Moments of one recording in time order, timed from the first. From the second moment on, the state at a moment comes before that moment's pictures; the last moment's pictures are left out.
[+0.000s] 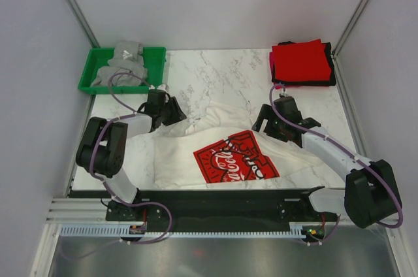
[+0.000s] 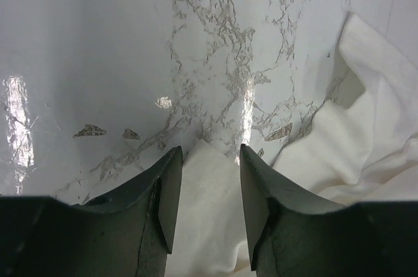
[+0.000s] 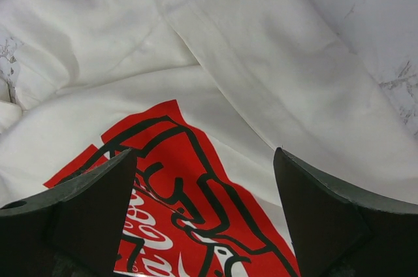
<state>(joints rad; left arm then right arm) -0.25 1.70 0.82 0.11 0.17 -0.55 0.37 1.26 0.76 -0.37 0.02 0.69</state>
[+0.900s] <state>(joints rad) -0.46 1.81 1.04 -0.21 -0.32 -0.52 0.37 1.30 0.75 -0.35 0.01 0.69</state>
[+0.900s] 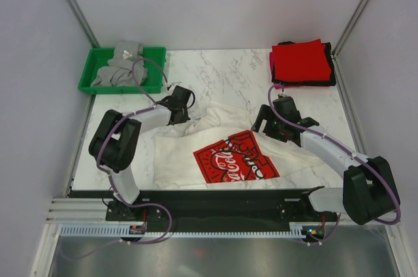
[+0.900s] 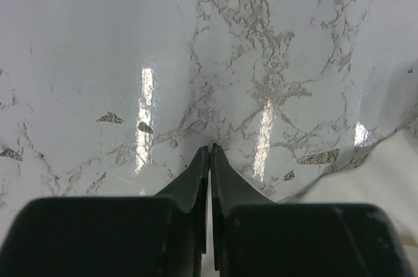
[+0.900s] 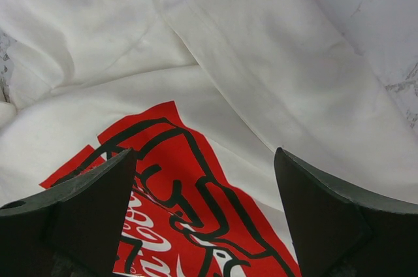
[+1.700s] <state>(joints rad) -0.44 1.38 0.59 -0.06 -0.34 -0.54 0.42 1.62 1.04 -0.34 0.11 0.54</state>
